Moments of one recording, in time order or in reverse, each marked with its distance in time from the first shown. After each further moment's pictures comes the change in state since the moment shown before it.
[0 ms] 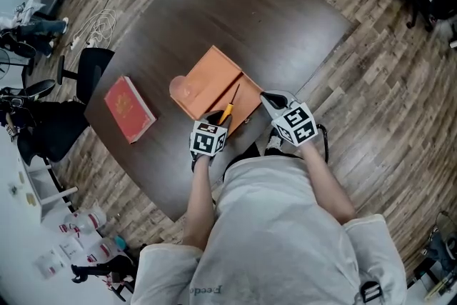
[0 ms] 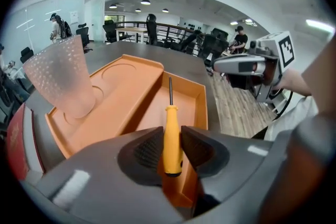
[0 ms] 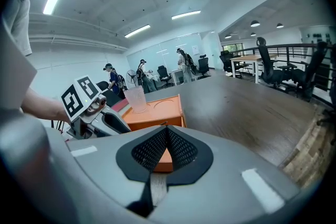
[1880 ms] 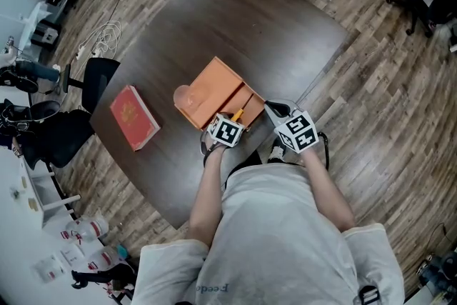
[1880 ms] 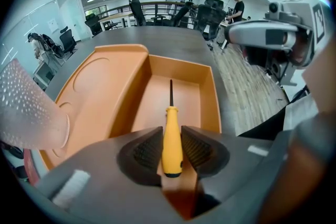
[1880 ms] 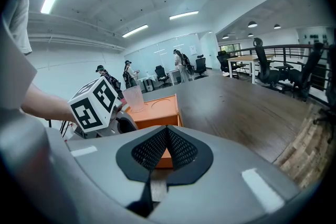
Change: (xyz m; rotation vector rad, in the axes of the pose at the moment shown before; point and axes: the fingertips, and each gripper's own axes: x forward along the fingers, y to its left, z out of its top) left arm 0.044 -0.005 0.016 0.180 0.200 0.070; right arm -0.009 -0.006 -0.003 0.007 0.003 -0.035
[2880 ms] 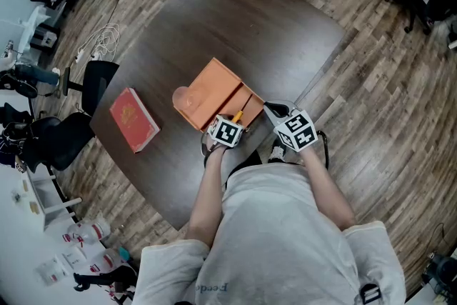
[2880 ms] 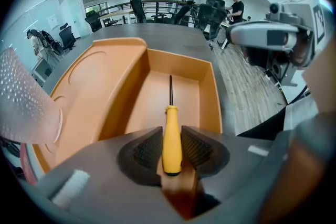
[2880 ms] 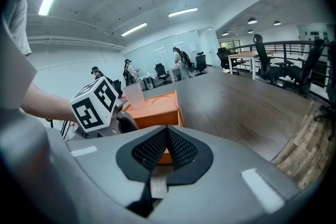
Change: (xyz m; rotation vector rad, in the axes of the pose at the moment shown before) left arm 0.005 0.001 -0.005 -0.007 0.013 0.012; right arm 0.001 -0.001 -0.010 0.015 0.029 0.009
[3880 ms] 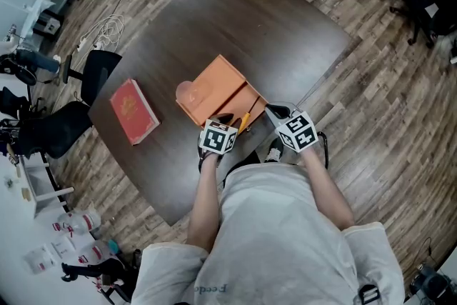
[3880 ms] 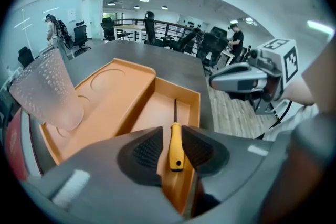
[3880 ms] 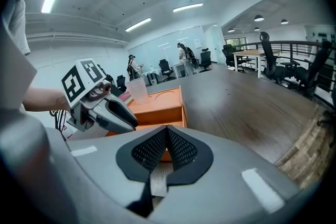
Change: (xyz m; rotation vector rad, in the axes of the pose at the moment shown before) left arm -0.044 -0.012 0.011 -0.162 -0.193 -0.098; right arm 0.005 0.003 -0.006 -0.033 0.046 0.040
